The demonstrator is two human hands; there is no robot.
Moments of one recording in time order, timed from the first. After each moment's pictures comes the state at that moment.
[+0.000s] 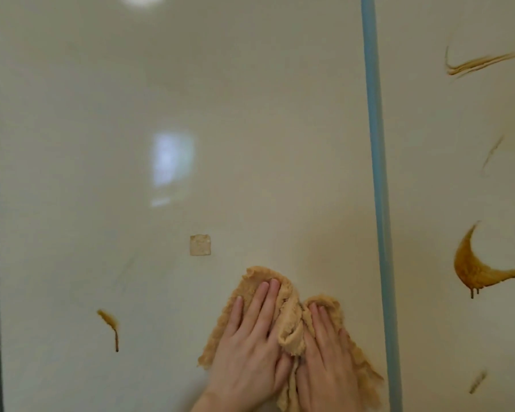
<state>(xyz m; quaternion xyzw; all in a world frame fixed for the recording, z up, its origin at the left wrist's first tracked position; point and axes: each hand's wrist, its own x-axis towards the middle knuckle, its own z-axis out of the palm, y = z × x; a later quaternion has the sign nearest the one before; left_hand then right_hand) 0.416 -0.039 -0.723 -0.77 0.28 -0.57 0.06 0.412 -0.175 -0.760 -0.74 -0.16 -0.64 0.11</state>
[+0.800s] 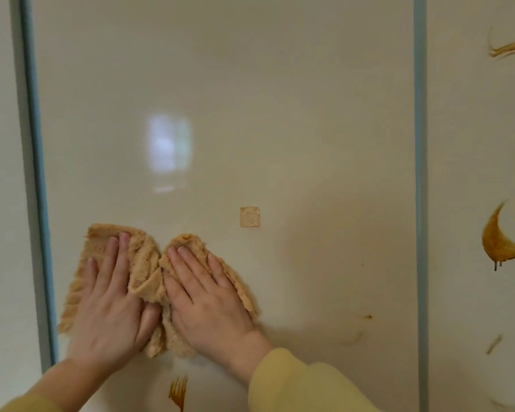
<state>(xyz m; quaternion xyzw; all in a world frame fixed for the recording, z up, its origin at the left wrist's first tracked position) 0.397 0.167 -0.686 -0.82 0.15 -0.54 0.05 0.415 0.010 -0.695 -0.75 -0.27 -0.60 -0.07</state>
